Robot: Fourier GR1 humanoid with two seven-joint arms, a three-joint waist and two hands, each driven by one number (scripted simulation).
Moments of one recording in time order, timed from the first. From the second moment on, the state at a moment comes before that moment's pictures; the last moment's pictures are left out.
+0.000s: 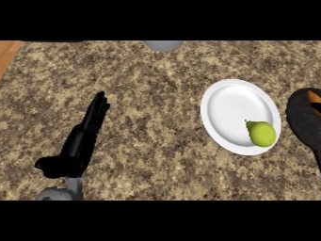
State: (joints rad) left arm -0.05 0.05 -0.15 -1.58 0.01 0.03 -0.09; right arm -0.62 -0.52 -0.59 -0.47 0.65 -0.56 0.06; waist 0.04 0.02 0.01
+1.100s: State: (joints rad) left arm 0.00 0.05 -0.14 -1.62 -0.01 0.04 -0.08; right arm -0.25 -0.36 -0.79 -0.94 0.12 -0.17 -0.32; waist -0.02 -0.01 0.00
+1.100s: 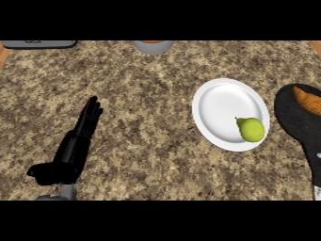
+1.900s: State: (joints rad) left arm -0.03 0.03 -0.11 -1.56 -0.02 0.01 -0.11; right arm 0.15 -0.18 -0.67 -1.47 0.06 -0.11 -0.24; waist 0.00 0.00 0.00
